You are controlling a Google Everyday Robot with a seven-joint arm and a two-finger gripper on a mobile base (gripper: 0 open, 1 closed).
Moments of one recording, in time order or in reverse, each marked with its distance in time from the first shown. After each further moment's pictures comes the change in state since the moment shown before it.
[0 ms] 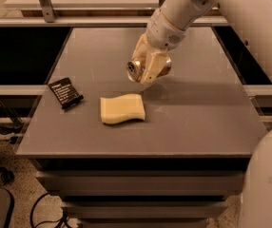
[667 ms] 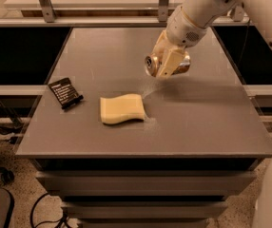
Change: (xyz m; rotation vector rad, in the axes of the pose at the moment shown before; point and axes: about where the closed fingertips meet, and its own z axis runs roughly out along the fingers) arm 0.045 0.001 -0.032 0.090 0.063 0.163
